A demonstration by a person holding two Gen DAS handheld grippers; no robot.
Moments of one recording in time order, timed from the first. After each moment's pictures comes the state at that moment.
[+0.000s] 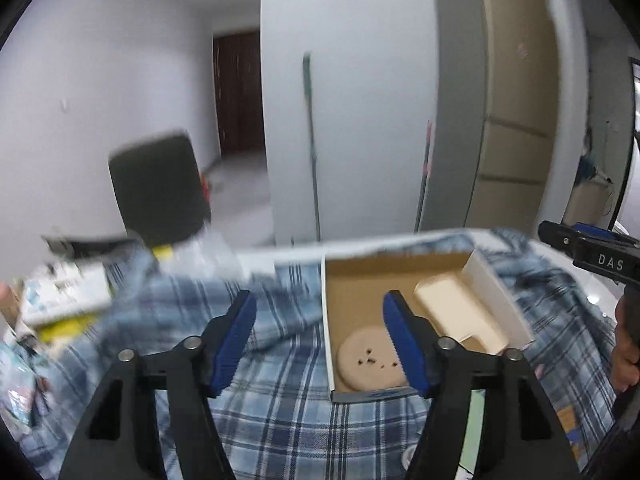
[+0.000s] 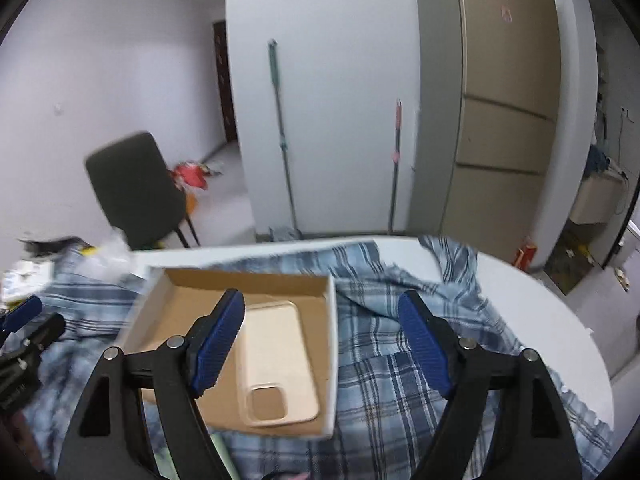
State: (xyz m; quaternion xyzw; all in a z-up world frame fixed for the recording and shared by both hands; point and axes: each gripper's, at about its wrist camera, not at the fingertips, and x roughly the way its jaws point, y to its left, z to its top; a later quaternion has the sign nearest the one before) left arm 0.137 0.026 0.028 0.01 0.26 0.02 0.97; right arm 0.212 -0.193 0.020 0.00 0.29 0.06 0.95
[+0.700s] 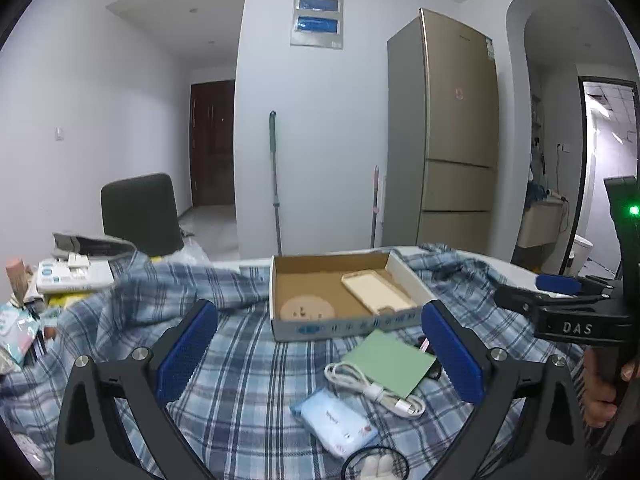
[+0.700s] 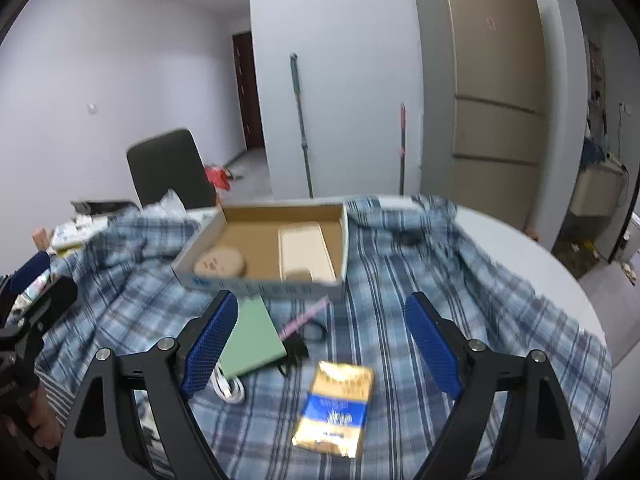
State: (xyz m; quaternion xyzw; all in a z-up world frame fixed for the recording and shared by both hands) left arm -0.012 -0.006 0.016 -0.01 0.17 -0.05 0.98; right arm 0.044 -0.212 -0.013 0.01 0.28 0.08 0.96
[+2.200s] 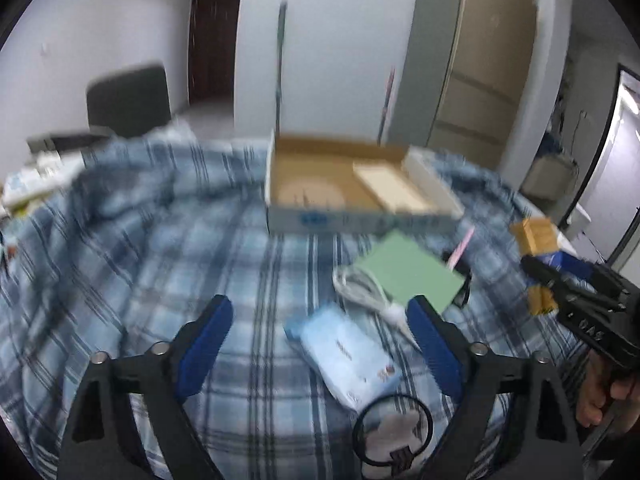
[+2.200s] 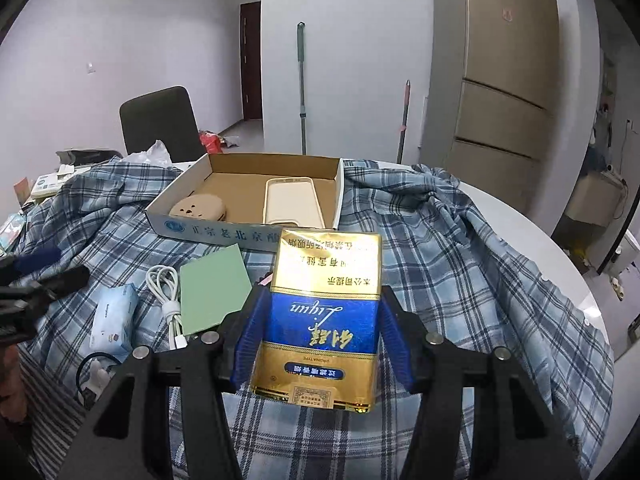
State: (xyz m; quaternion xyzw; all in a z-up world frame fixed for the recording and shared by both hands) left arm 0.043 0.003 -0.046 -0.05 0.38 -0.06 0.92; right arm 0.058 -0.205 -0.054 -0.04 0.32 0.08 0.94
